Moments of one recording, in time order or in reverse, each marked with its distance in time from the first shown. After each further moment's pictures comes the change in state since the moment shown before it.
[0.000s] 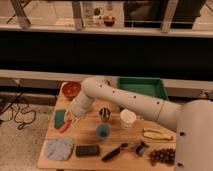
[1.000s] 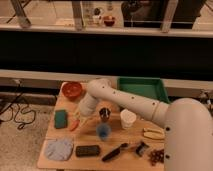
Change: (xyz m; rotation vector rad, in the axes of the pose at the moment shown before) arm 0.082 0.023 0.031 -0.073 0.041 0.133
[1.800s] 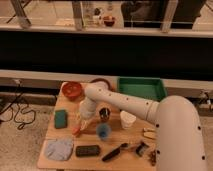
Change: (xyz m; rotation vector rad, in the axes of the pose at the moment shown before) arm 0.017 0.012 0.028 -0.086 0.032 0.033
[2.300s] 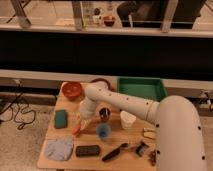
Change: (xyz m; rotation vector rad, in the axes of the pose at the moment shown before) arm 0.000 0.000 0.000 0.002 0.000 0.000
